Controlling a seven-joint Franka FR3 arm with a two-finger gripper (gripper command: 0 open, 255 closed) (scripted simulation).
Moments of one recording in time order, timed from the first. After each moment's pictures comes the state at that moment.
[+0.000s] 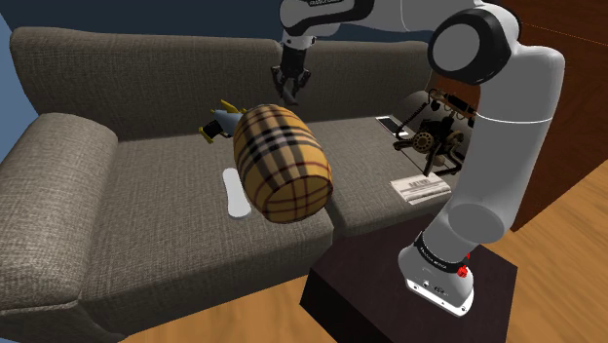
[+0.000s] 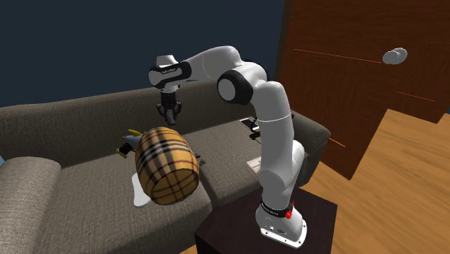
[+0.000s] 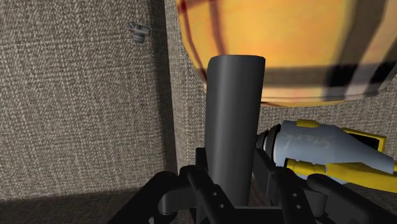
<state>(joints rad) -0.04 0.34 -0.07 -1.54 0.10 1.92 0.41</state>
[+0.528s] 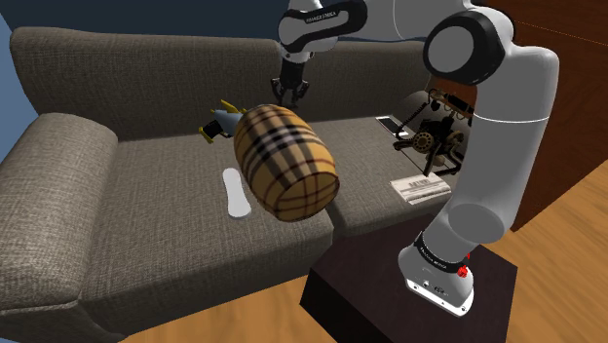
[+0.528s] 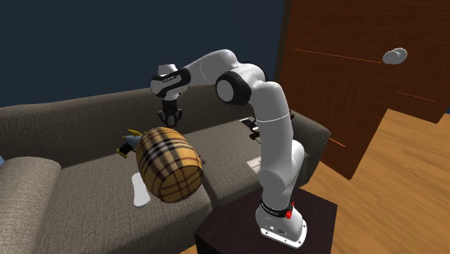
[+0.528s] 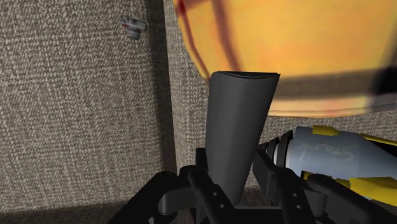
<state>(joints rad) -0.04 0.36 -0.06 -1.62 0.11 2.01 0.40</state>
